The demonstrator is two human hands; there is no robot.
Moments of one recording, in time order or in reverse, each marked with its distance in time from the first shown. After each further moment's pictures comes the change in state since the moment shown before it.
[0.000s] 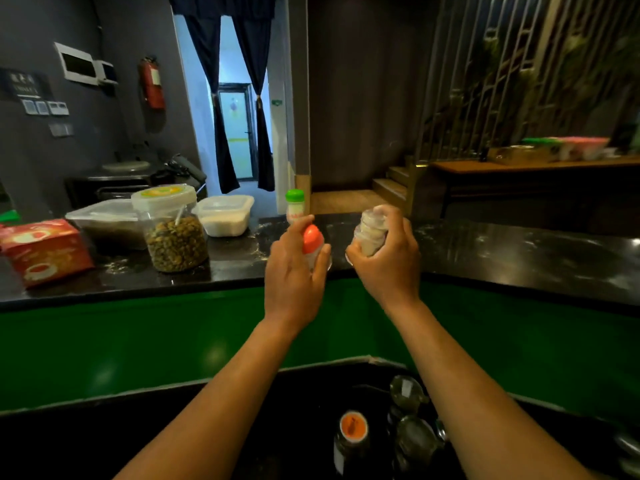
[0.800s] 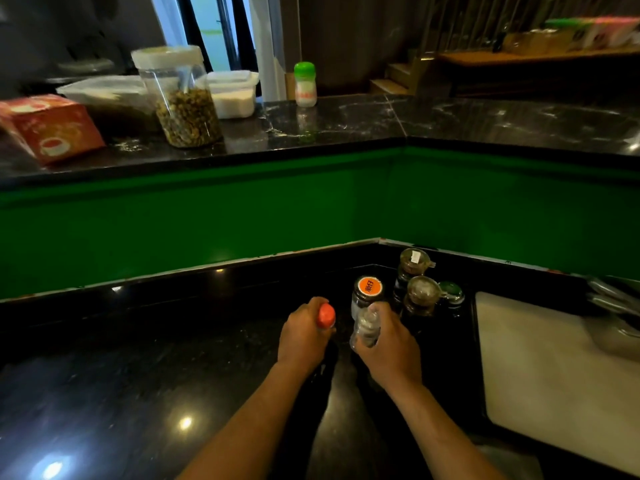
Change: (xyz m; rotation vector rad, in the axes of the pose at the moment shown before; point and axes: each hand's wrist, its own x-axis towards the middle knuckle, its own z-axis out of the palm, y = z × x) left_hand -0.264 -0.079 -0.040 0.170 -0.677 -0.501; right_hand -0.320 0.032 -0.035 -0.289 -0.592 0.476
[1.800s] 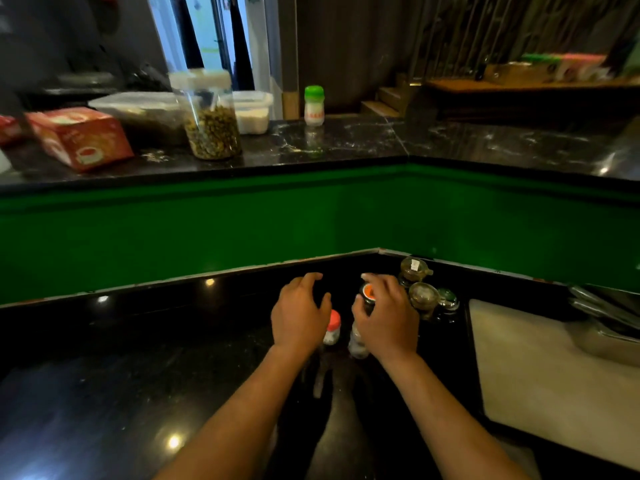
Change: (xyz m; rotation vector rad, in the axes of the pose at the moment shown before) left_hand -0.001 0.027 -0.061 0.131 0.248 0.091; right_hand 0.015 -0.065 -0.023 -0.151 0.265 -0.192
